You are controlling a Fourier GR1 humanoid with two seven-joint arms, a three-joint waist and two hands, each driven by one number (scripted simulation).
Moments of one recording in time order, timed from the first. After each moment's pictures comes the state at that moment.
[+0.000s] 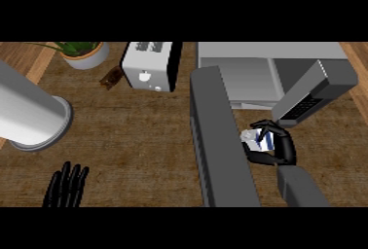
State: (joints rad) left arm 0.51 0.29 -0.36 -1.96 0.27 0.17 -0.50; right arm -0.46 -0.10 -0.25 -0.41 0.13 -0.07 -1.07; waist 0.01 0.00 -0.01
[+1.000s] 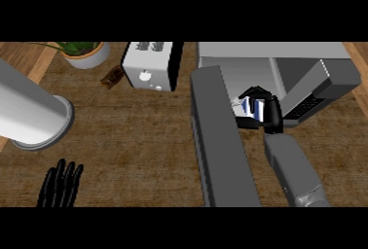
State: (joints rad) left arm 0.50 0.26 -0.28 -1.89 0.30 0.09 -0.52; right arm -0.62 -0.06 -0.19 -0.57 0.18 -0.32 -0.75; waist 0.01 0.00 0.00
